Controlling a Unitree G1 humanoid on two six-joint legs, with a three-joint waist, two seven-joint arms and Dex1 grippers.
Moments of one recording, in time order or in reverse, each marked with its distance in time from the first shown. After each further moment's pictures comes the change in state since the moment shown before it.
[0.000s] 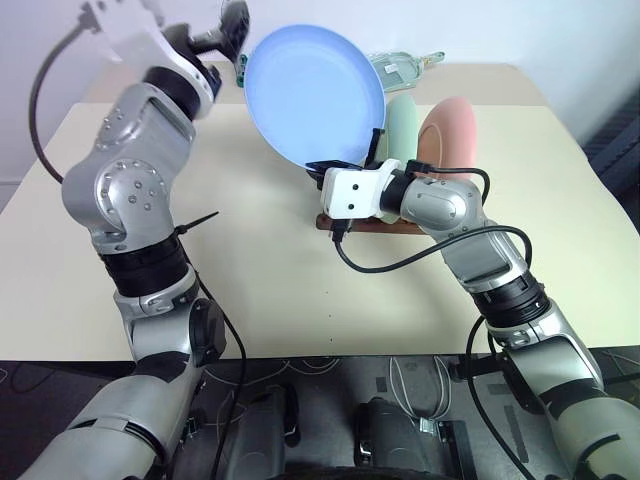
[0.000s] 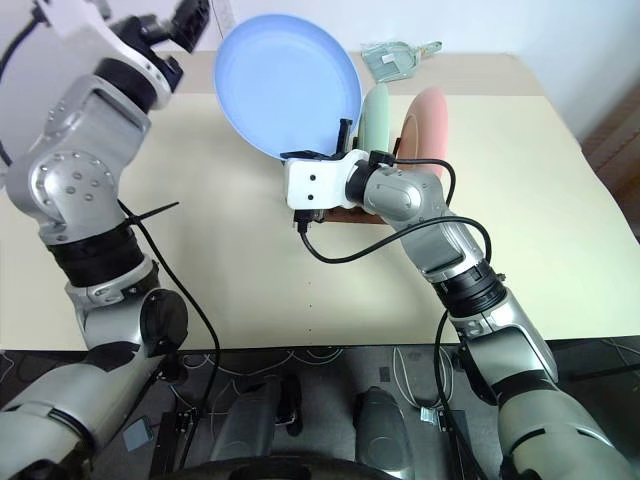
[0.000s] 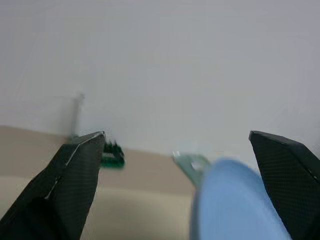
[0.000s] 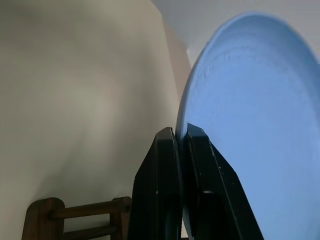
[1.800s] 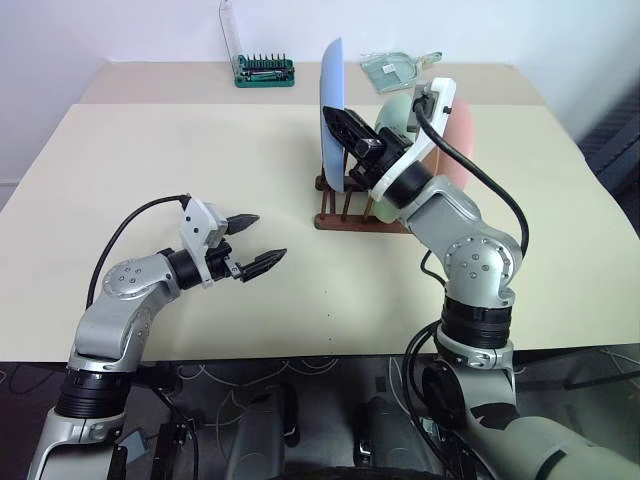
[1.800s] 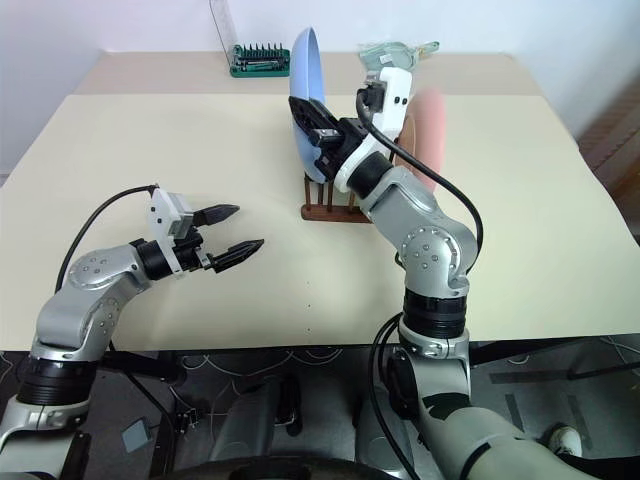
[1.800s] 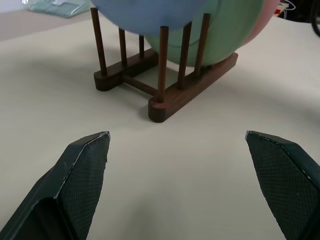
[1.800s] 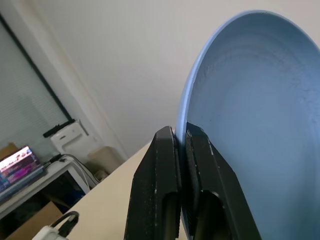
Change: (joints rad) left arm 0.767 0.361 -0.376 -0.049 0.067 -0.424 -0.894; right arm 0.084 0.463 -0.552 -0.204 1.079 0.811 -0.484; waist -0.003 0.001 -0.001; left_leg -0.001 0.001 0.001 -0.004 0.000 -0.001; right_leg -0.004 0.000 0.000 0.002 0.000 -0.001
